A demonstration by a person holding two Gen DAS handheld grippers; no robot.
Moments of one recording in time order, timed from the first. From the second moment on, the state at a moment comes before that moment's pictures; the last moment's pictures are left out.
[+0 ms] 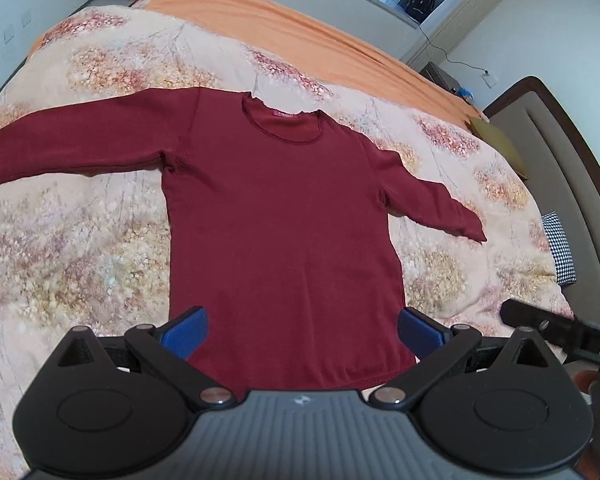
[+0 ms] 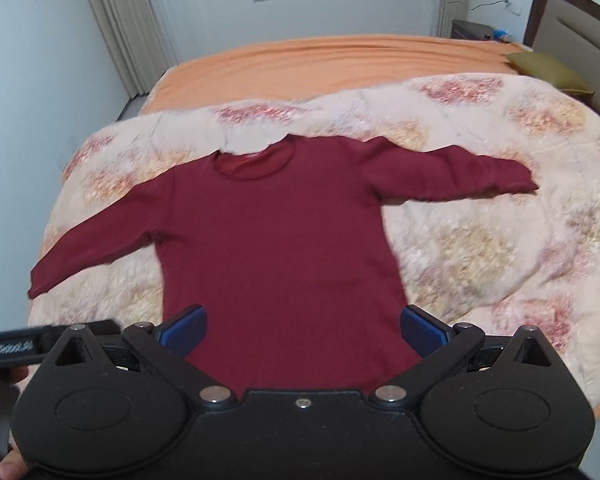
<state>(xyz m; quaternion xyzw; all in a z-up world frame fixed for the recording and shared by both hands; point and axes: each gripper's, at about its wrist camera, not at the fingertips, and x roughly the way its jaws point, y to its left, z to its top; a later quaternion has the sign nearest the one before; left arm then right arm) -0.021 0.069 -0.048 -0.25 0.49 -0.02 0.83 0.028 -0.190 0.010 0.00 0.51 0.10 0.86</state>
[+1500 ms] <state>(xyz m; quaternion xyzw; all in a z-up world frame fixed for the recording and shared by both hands) 0.102 -0.182 -0.068 -0.28 0.56 0.13 0.77 0.390 -0.685 -0.280 0.50 0.47 0.02 0.72</state>
